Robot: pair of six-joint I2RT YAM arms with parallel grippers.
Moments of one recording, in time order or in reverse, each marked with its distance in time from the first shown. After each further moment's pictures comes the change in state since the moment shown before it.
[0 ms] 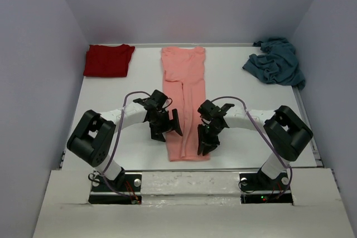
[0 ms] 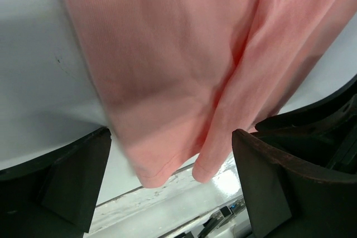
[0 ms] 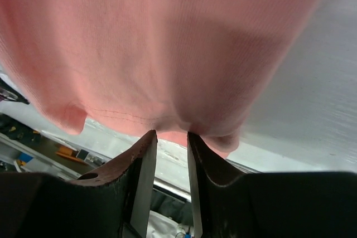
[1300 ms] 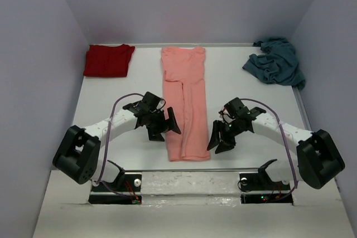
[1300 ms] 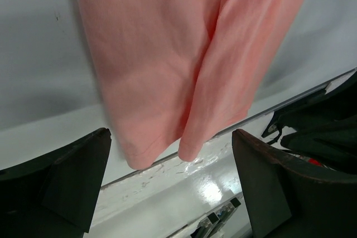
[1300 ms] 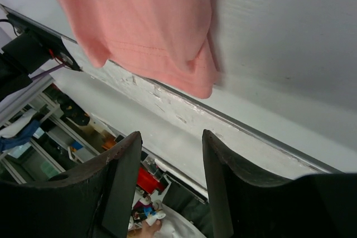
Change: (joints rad) left arm 0.024 -0.196 -0.085 0.019 0.005 -0.062; right arm -0.246 -0.359 -0.206 -0.032 -0.171 -0.069
